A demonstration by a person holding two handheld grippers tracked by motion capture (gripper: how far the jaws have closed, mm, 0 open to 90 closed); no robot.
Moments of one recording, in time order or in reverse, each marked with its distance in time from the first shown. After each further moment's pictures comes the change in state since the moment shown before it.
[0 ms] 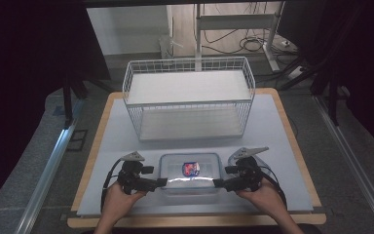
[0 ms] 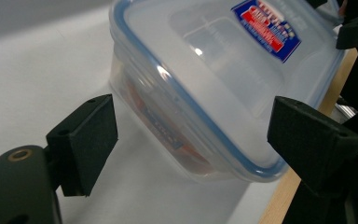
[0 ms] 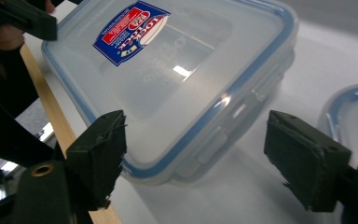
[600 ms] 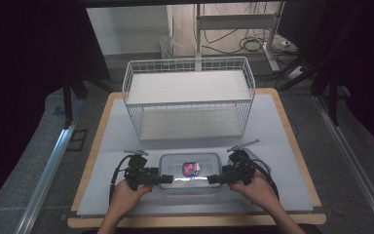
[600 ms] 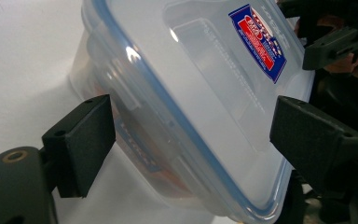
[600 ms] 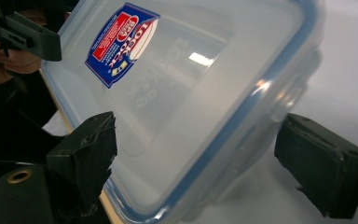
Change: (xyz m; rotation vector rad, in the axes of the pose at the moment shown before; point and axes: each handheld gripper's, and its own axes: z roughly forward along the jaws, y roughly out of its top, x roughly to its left) left arm 0.016 0.006 0.019 0.028 -0.165 -0.147; right arm -0.009 0.017 0.021 0.102 0.076 0.158
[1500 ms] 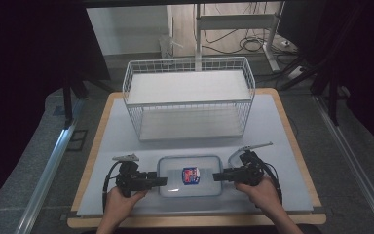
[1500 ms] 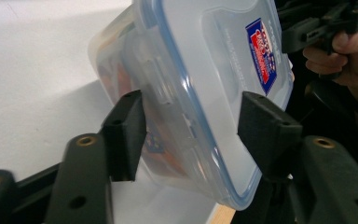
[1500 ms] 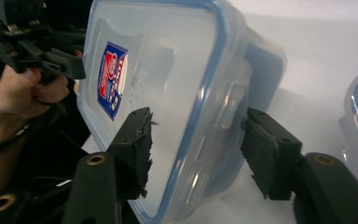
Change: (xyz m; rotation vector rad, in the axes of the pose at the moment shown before) left arm -0.015 -0.019 -0.024 -0.088 0.014 0.046; right arm -0.007 -0.014 -0.023 -0.107 0.105 0.095
